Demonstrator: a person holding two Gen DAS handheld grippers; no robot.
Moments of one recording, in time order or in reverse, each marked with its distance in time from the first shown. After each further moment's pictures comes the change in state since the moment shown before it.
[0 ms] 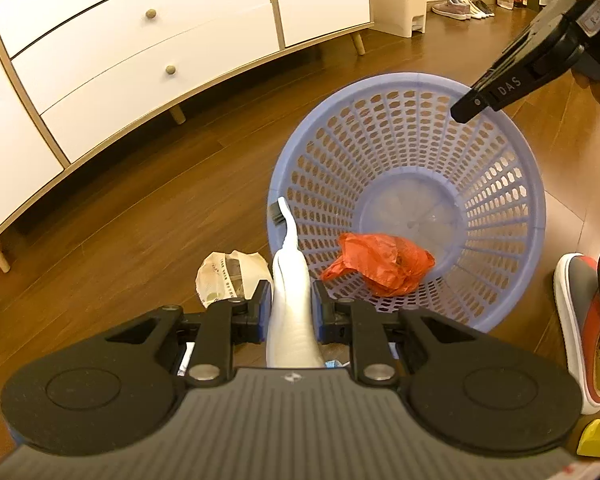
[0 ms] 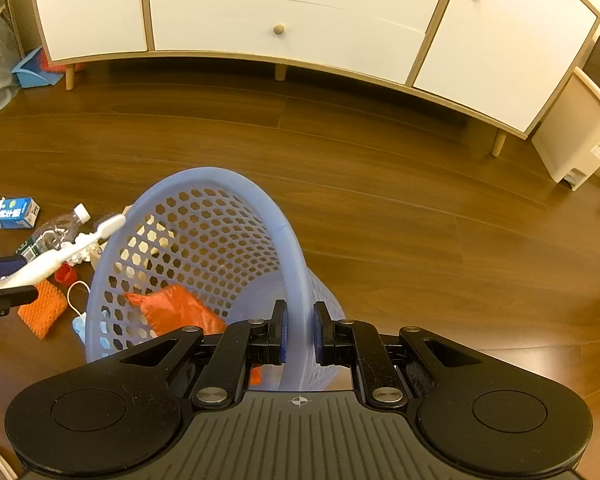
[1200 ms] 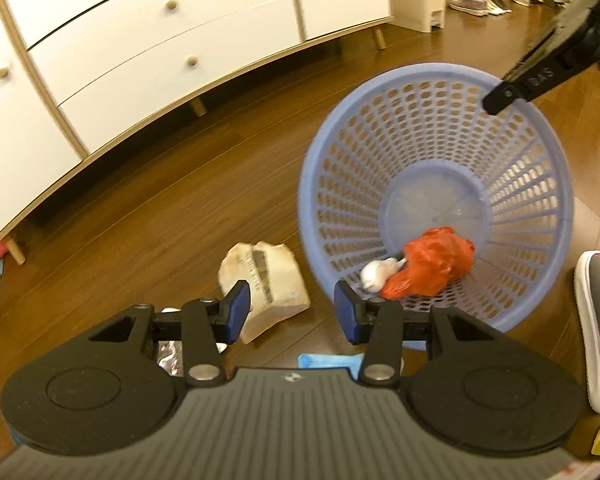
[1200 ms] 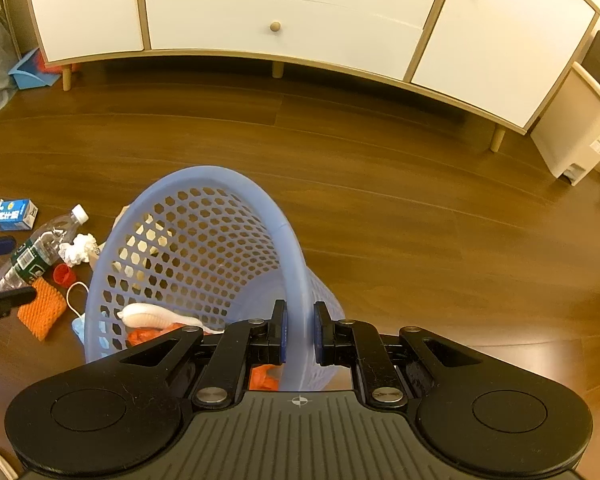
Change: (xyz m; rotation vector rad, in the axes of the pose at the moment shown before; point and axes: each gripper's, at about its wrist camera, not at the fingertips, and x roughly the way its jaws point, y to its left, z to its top) left arm 0.002 0.024 -0.011 -0.029 0.018 0.062; right arm 0.001 0.000 0.002 0.008 0.009 -0.002
